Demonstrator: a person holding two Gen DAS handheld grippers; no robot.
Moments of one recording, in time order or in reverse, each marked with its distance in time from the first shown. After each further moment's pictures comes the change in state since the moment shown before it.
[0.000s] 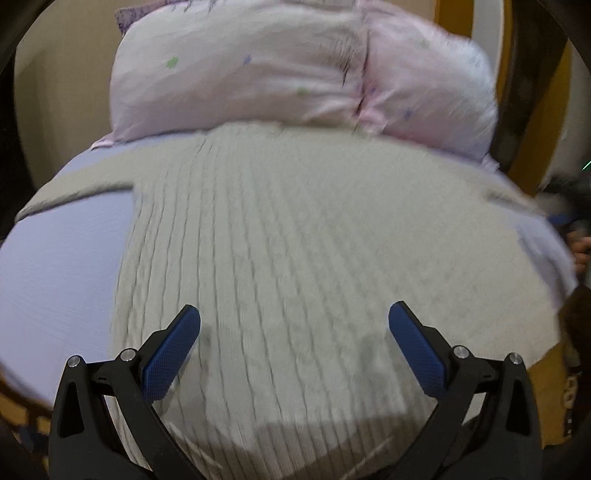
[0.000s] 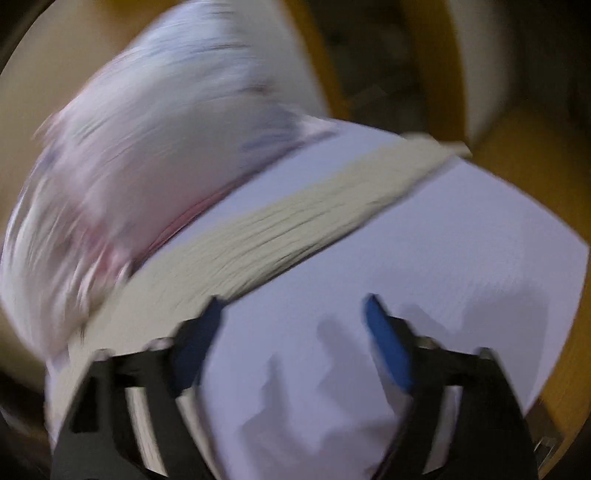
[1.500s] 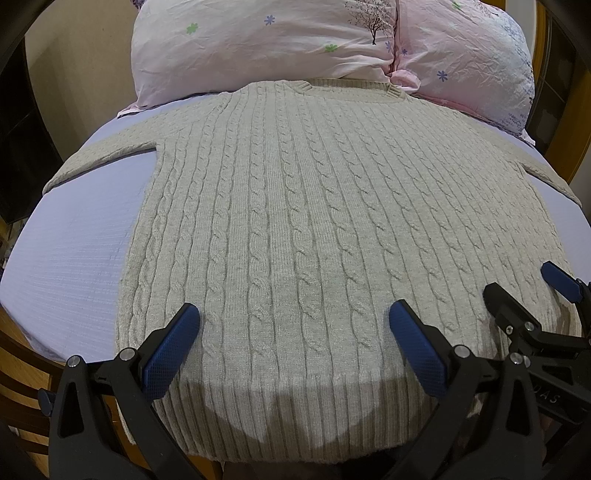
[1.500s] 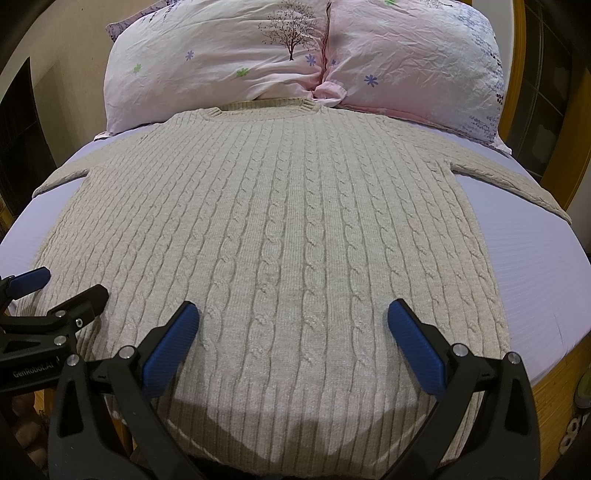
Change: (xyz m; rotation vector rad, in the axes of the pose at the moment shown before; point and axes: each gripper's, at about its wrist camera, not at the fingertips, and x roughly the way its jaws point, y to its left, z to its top) left arm 0.011 -0.019 -0.018 -0.026 0.192 0.199; right arm -0.062 0.175 -0.295 -0.782 0.067 0.105
